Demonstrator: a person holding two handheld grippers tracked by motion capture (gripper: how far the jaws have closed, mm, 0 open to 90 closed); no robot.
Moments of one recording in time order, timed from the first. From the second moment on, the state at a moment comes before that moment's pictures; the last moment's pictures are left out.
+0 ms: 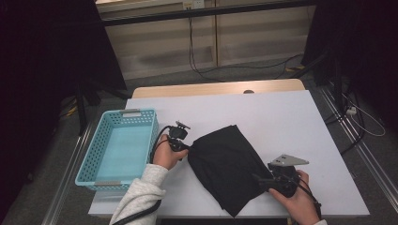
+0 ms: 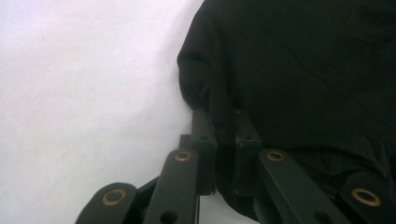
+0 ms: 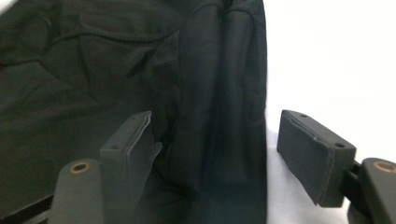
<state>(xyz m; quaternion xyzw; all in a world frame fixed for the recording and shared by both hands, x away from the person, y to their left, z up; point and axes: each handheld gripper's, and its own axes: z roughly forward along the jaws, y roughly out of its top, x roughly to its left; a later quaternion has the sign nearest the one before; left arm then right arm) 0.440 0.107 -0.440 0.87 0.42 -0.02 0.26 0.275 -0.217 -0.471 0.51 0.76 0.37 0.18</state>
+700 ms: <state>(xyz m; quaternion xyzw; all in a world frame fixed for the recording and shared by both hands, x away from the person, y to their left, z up) 0.457 0.110 -0.392 0.89 0.42 -0.02 0.19 0.274 -0.182 -0.462 0.46 0.78 0.39 0.18</state>
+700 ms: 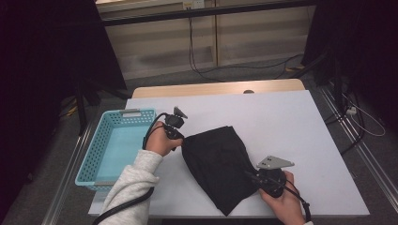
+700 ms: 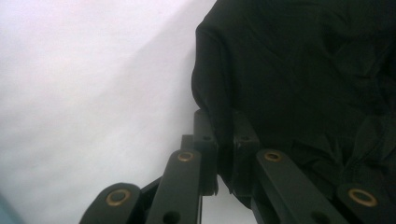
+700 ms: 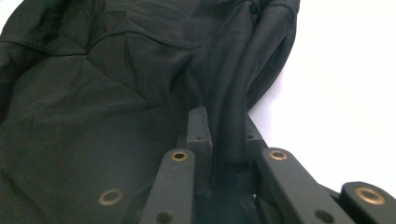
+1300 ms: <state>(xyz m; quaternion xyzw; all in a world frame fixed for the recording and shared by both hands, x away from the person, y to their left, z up) 0.469 0.107 -0.348 0.90 0.41 0.00 0.16 0.280 -0.181 -0.441 0.47 0.74 0.43 0.19</state>
